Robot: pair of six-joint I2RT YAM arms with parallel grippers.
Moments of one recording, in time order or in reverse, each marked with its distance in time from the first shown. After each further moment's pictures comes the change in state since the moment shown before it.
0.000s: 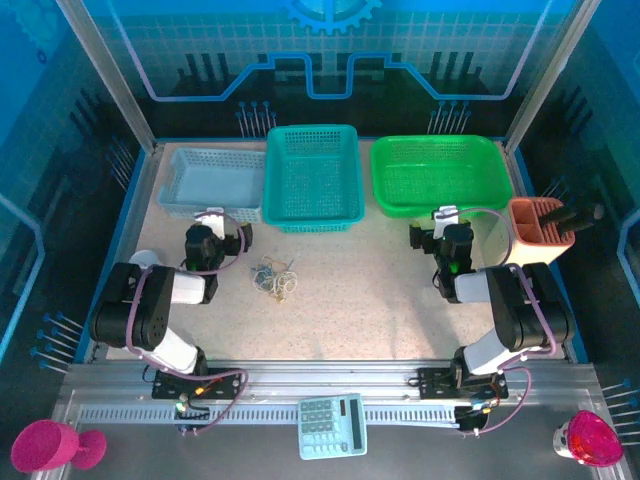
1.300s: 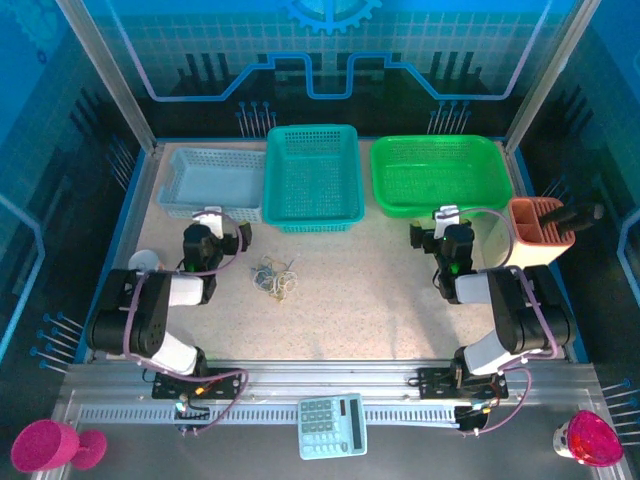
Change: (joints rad) left arm 0.007 -0.078 0.000 -0.068 0.010 -0.010; right arm 0.002 -0.030 -0.015 0.014 0.004 0.003
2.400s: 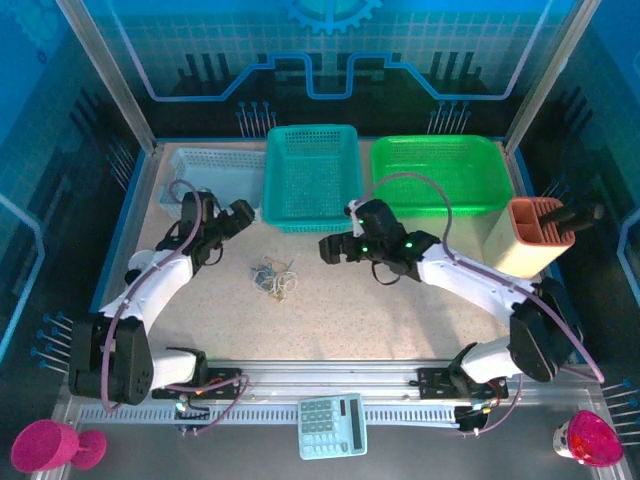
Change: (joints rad) left arm -0.082 -0.214 0.397 -0.958 0.059 -0.631; right arm 0.621 -0.085 0.617 -1.125 -0.211 0.518
